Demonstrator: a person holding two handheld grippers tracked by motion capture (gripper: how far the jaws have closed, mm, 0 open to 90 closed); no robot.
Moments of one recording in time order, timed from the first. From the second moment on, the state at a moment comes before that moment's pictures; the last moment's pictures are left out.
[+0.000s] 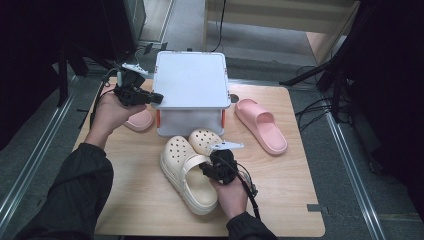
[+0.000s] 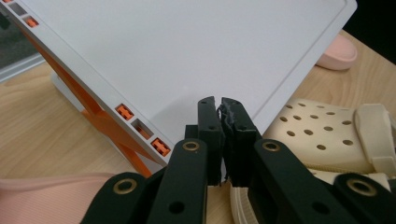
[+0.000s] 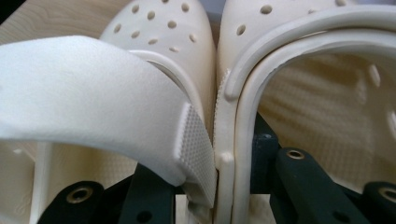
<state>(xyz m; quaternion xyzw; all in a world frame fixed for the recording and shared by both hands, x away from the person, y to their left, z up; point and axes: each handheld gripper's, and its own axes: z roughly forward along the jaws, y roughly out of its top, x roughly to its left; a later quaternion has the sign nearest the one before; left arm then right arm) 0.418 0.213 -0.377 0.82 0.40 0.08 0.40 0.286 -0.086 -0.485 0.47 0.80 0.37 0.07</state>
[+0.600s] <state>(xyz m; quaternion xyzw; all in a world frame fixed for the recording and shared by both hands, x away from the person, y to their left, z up) 0.415 0.213 -0.377 0.82 0.41 0.07 0.40 0.312 -0.083 -0.447 0.45 0.80 0.40 0.09</state>
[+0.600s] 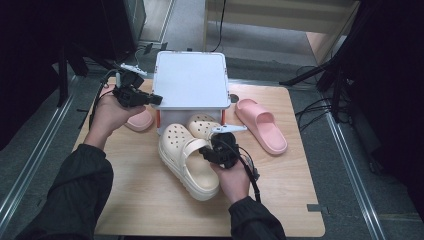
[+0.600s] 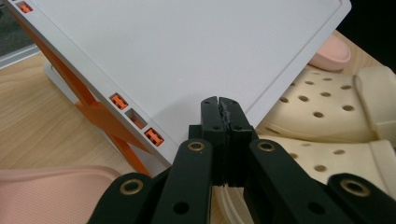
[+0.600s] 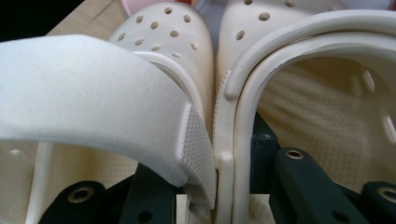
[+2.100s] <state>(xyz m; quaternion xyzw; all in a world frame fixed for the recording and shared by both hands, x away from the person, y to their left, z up) 0.415 0.215 -0.378 0.82 0.41 0.07 0.40 0.392 -0.035 -0.483 0.50 0.75 0.39 0.15</state>
